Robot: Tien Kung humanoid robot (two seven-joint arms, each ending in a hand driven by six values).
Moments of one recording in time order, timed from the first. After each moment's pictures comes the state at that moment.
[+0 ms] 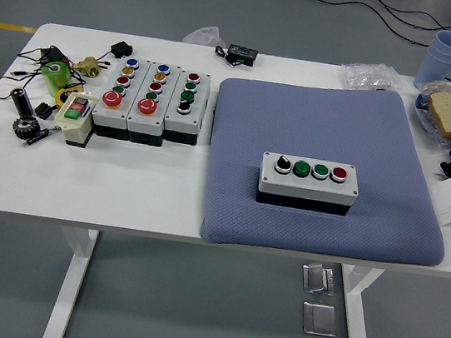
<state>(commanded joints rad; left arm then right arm) -0.06 0.00 -1.53 -0.18 1.38 0.24 0.29 0.06 -0.37 1.50 1.51 -0.49 -0.04 -0.03</state>
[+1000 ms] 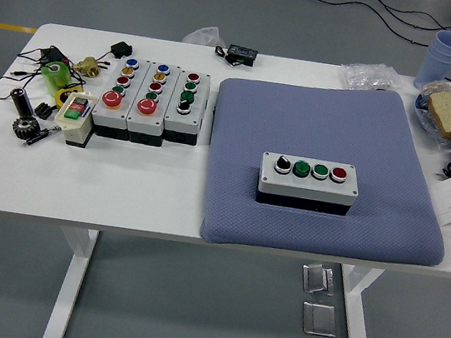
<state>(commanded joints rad) -0.06 0.00 -1.52 -0.18 1.38 0.24 0.29 0.04 -0.33 1.49 1.46 -0.81 -0.14 0.09</state>
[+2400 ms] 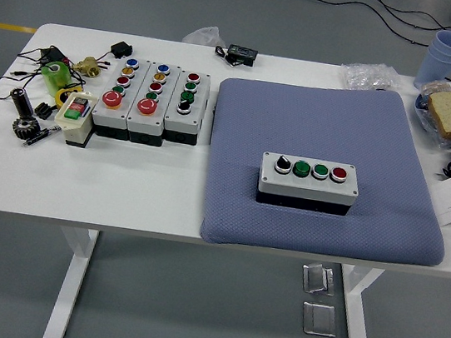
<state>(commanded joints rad) -0.06 0.00 -1.51 -0.18 1.38 0.24 0.29 0.03 -0.32 1.54 1.47 -0.87 -0.12 0.04</state>
